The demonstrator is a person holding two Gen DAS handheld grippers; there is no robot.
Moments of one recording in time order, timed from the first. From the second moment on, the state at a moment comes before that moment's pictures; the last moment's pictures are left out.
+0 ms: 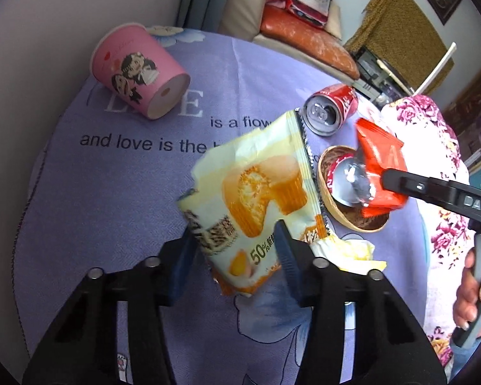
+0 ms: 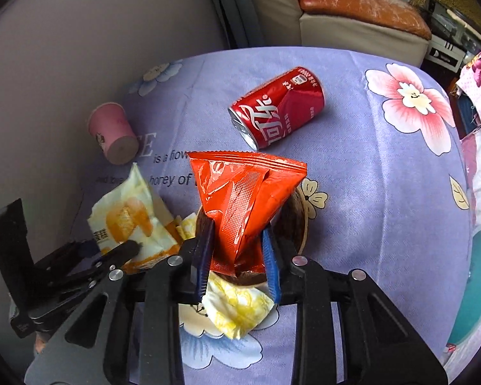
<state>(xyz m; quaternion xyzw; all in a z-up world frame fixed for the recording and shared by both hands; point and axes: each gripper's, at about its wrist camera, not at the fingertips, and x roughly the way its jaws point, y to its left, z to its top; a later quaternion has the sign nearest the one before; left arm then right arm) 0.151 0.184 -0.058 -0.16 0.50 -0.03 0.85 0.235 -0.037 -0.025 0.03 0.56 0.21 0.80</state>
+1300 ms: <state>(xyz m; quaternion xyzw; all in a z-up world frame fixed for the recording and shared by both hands) 0.121 0.041 0.022 -0.08 0.45 -0.11 0.88 0.141 -0.242 0.002 0.17 0.49 0.11 0.85</state>
